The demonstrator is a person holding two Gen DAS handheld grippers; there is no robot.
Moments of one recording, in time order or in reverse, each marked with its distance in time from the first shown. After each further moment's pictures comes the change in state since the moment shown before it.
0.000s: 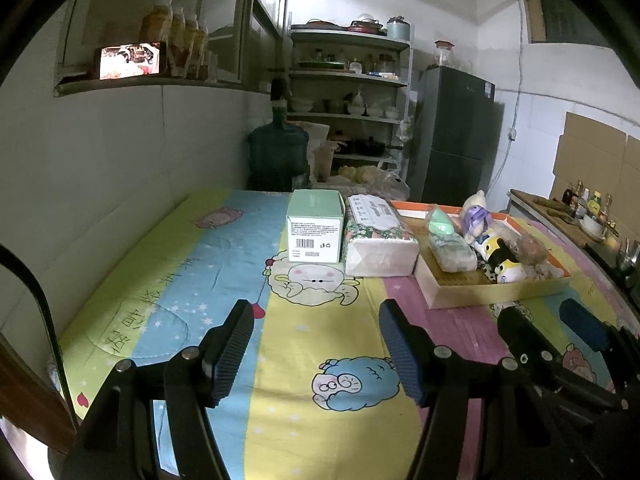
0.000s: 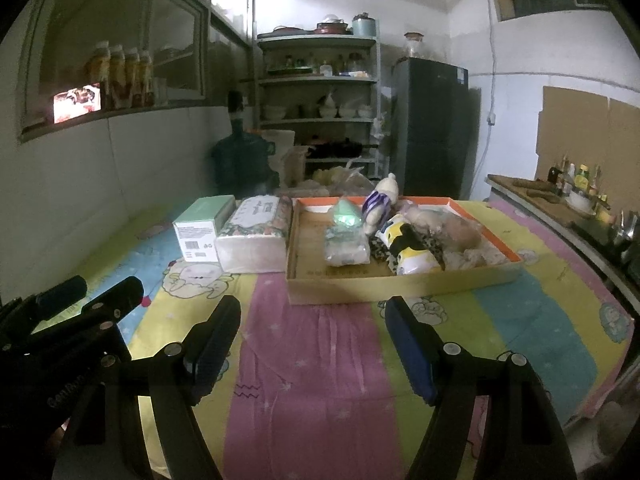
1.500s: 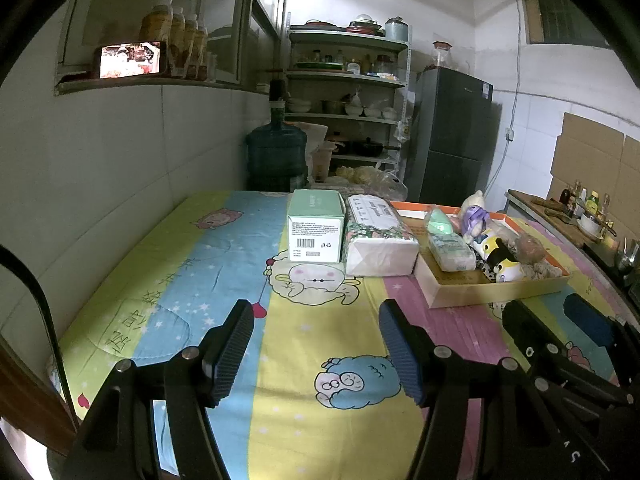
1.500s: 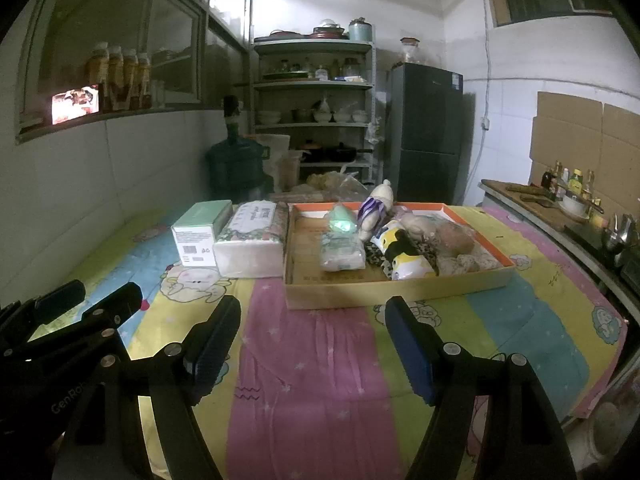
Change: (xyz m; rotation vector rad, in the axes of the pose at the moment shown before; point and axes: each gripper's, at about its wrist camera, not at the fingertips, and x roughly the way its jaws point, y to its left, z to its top) left arm -0.001 0.000 -0.001 -0.001 0.001 -0.002; right arm -0.003 0.003 0.002 0.002 -0.010 -0.026
